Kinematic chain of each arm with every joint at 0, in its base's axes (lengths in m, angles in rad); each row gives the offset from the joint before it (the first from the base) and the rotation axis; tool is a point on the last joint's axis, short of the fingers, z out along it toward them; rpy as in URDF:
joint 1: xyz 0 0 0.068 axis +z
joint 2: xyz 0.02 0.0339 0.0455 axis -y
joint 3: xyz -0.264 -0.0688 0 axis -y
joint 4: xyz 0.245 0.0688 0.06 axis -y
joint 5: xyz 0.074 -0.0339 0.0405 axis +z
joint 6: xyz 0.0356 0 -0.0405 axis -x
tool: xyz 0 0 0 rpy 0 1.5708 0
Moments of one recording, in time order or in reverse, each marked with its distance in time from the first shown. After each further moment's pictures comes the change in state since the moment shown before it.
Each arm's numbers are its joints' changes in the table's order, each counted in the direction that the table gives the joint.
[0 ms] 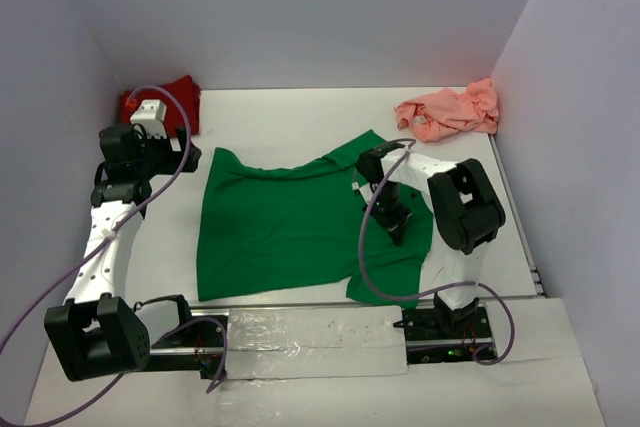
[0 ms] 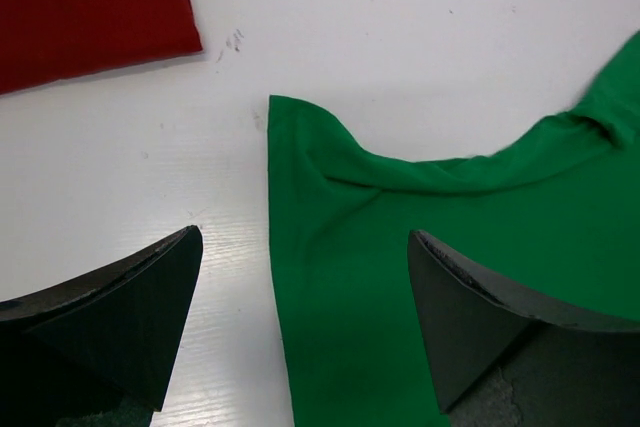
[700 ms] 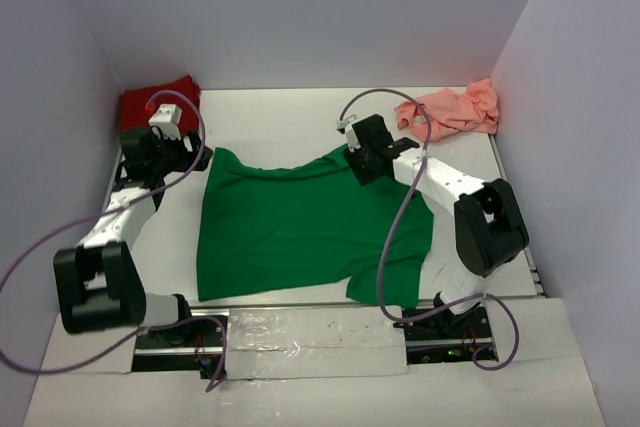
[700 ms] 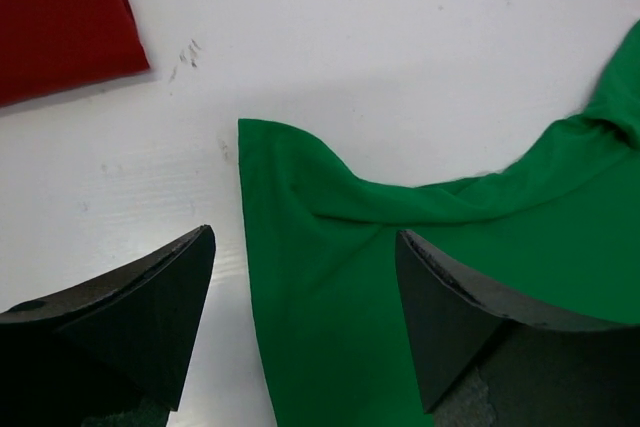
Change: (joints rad) left arm -0.016 -0.182 -0.118 0.336 -0.101 0.011; right arm 0.020 0.206 0.008 0.621 -0.102 0.011
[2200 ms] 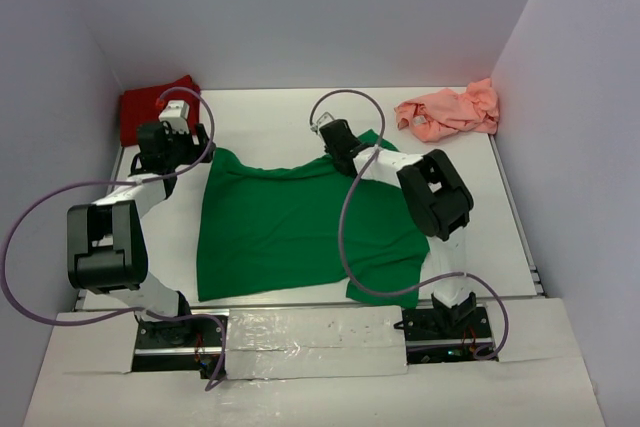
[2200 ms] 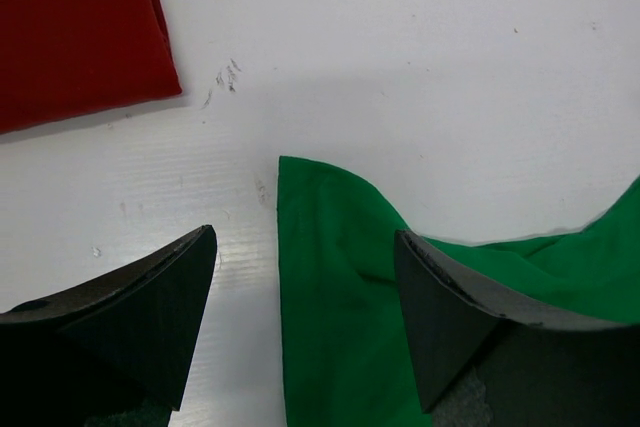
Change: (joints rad) left arm -0.041 -0.279 0.069 0.196 0.117 0.018; right arm 0.086 -0.393 0.166 0.378 -0.439 0.273
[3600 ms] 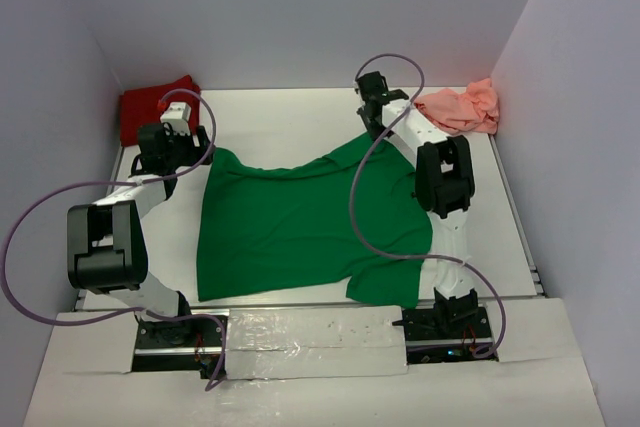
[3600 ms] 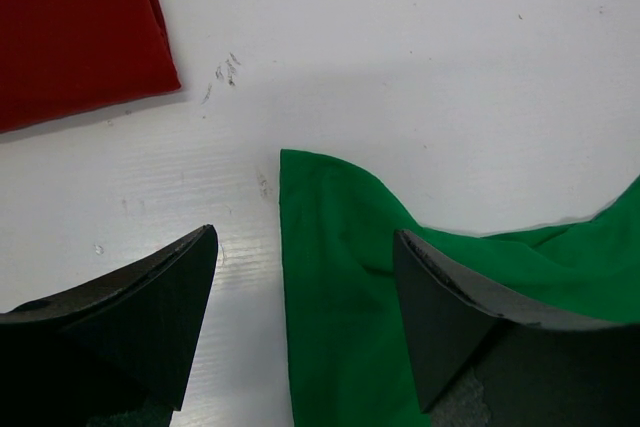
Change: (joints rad) left arm 0.000 0.002 -0.015 0.005 -0.003 -0.030; right arm -0.261 -0.198 0.566 -0.590 0.206 -0.246
